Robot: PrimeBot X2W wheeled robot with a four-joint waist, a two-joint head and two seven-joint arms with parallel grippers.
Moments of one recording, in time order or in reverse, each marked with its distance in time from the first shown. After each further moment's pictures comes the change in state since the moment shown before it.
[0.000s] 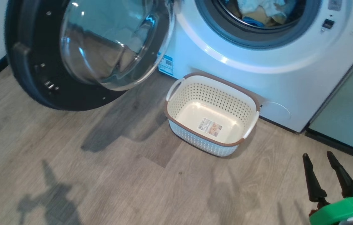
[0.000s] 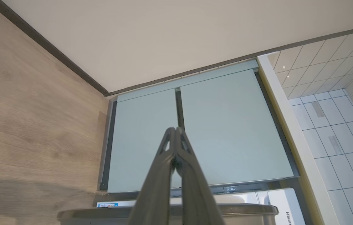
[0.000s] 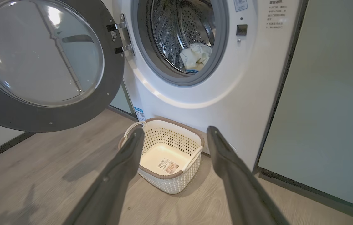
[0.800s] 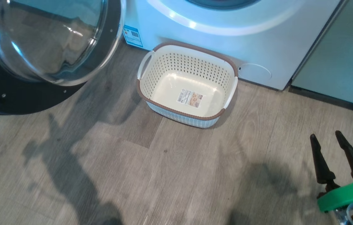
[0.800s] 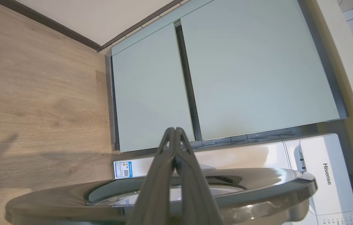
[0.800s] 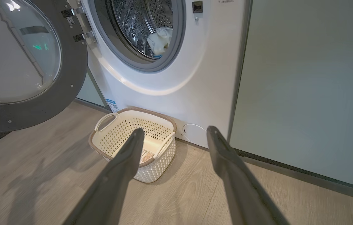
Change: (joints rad) left arm -0.287 0.156 -0.118 0.176 0.061 0.067 0.252; right arm -0.079 -0.053 0.014 -0.016 0.006 0.000 0.000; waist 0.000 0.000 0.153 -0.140
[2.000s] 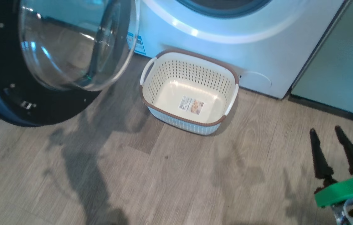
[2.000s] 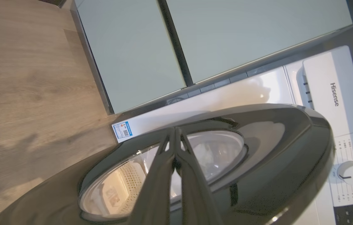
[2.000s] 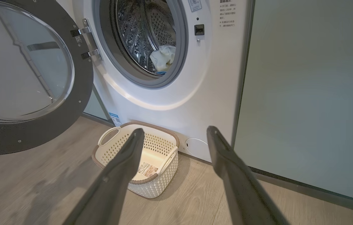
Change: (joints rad) left arm -0.077 -0.102 -0.162 -0.030 0.086 -0.009 0.164; right arm -0.036 0.028 -0.016 0.012 0.000 0.000 0.000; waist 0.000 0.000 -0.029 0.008
